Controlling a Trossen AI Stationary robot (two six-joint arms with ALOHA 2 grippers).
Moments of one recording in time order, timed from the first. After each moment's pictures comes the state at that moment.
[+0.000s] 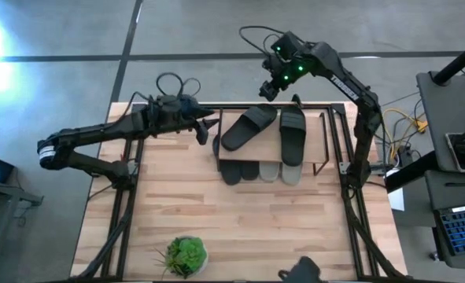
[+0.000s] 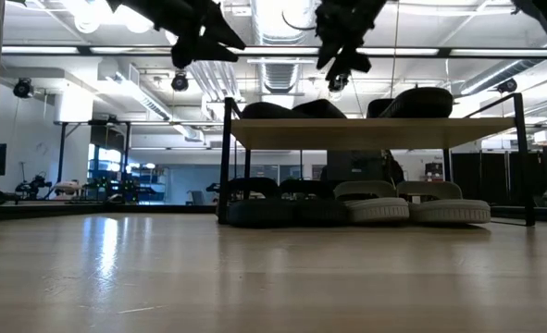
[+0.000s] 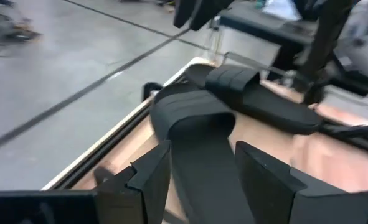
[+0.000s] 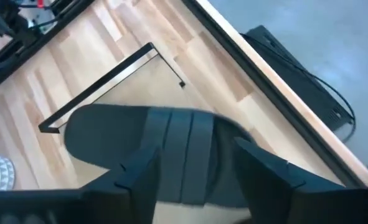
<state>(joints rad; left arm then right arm) 0.35 1.16 1.03 -0.17 -0.08 -0.18 -0.67 1.88 2.20 -1.33 -0.29 0.06</state>
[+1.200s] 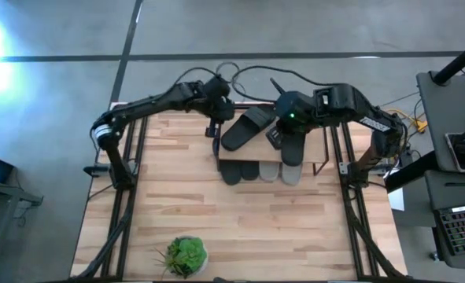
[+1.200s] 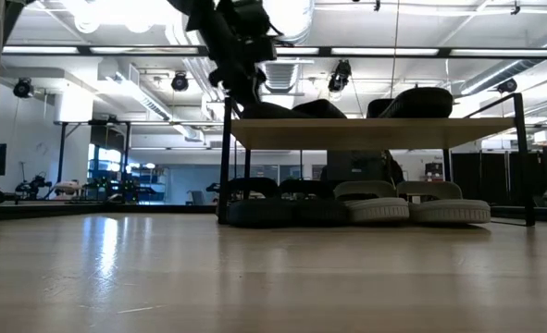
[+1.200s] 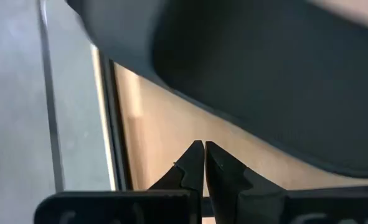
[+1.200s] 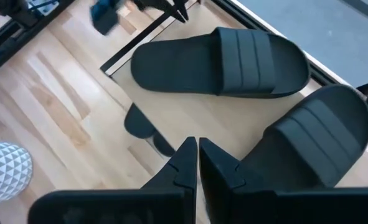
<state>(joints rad) 0.46 1.76 1.69 -0.87 0.05 0.71 -0.06 1.68 2.20 -1.57 0.26 0.67</state>
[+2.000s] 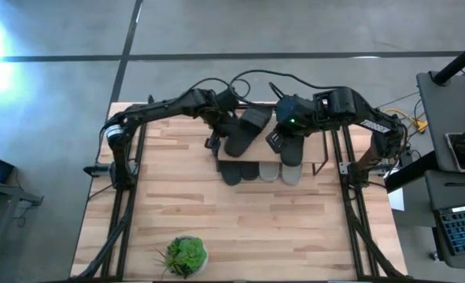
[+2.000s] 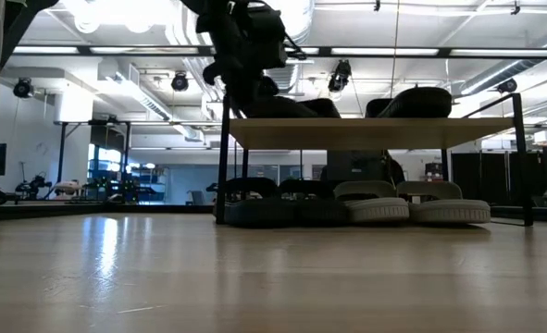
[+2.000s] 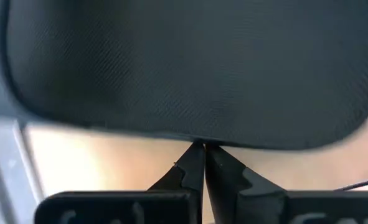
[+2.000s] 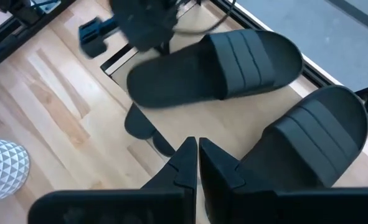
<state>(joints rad) 0.38 1.86 1.76 -1.04 0.14 0.74 -0.02 1.68 2.20 -1.57 0.29 0.67</state>
